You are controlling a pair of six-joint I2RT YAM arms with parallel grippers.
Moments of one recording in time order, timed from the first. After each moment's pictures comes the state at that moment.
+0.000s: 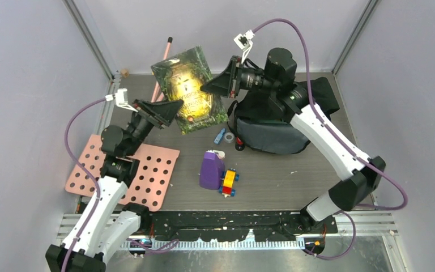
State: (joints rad) left arm -0.25 0.76 0.71 0.43 0.31 -0.93; right arm 0.58 1.56 1.65 0.04 -0.79 0.68
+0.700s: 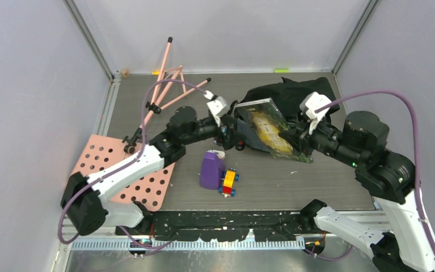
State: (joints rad) left arm -0.77 1.24 0.96 0.21 0.40 -0.14; right arm 0.61 0.86 1.49 -0.91 -0.20 -0.15
